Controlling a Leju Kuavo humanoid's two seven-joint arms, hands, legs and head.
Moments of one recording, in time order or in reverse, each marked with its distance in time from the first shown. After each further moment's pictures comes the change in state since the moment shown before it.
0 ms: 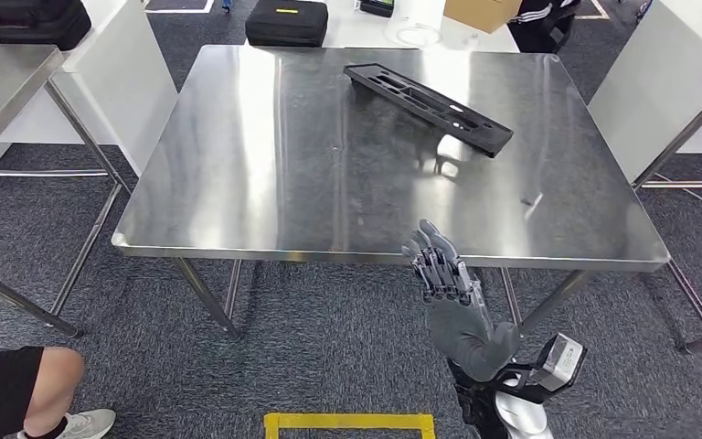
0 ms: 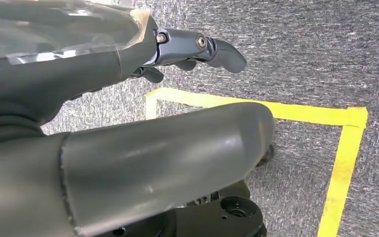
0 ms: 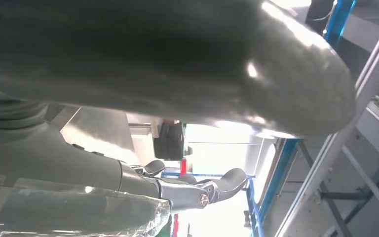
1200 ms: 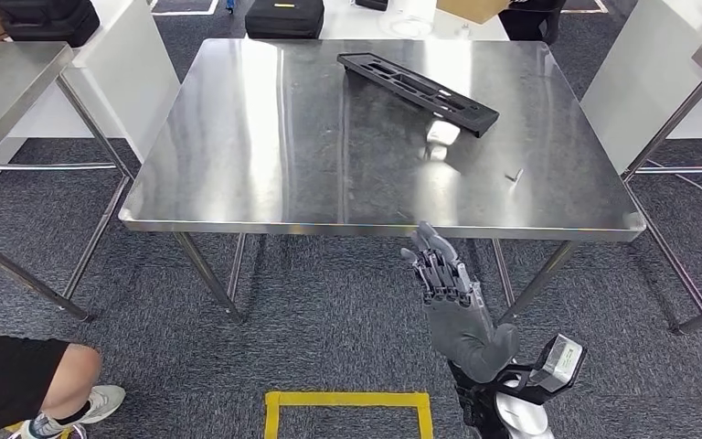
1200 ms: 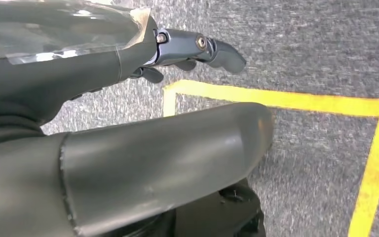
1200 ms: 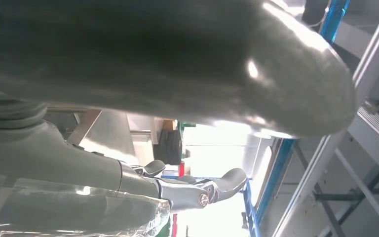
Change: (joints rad) left arm 0.000 0.005 0.000 0.001 0.000 0.000 0.000; right arm 0.000 0.002 0.008 0.004 0.000 0.000 0.000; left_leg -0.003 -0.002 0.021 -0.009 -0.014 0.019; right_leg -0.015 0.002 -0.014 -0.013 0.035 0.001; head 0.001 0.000
